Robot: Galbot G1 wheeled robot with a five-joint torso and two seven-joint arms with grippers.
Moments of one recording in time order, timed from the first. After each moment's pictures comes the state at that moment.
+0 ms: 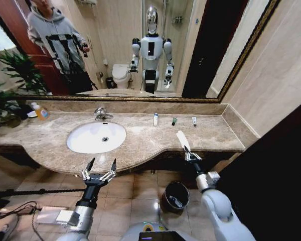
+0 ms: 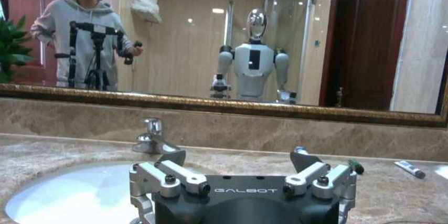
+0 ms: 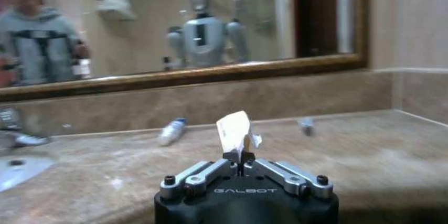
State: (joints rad) left arm 1.93 -1.44 -0.60 -2.42 -0.21 -0.08 0.08; right arm -1.64 1.34 0.55 2.09 0.30 0.09 0.08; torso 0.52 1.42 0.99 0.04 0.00
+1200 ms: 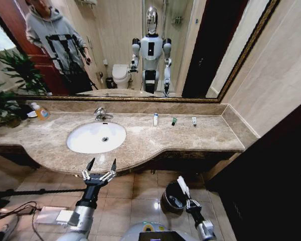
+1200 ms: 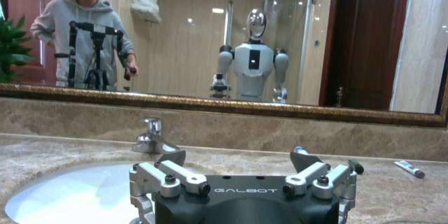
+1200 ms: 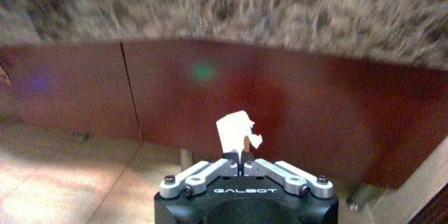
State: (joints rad) left arm 1.93 -1.44 -0.60 -2.42 -0.21 -0.08 0.08; right arm -1.62 1.41 0.54 1.46 0.04 0.23 -0.08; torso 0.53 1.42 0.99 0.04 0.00
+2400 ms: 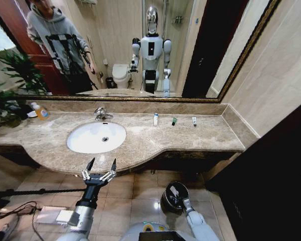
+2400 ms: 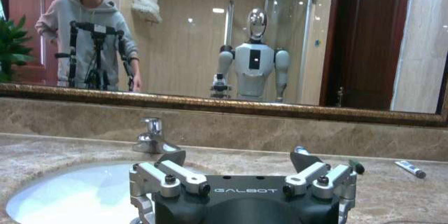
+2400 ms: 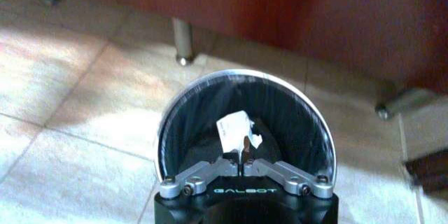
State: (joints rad) left arm 1.93 -1.44 -0.60 -2.42 -0.21 -0.08 0.08; right arm -1.04 1.46 0.57 0.59 -0.19 0.11 -0.13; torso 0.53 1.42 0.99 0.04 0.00
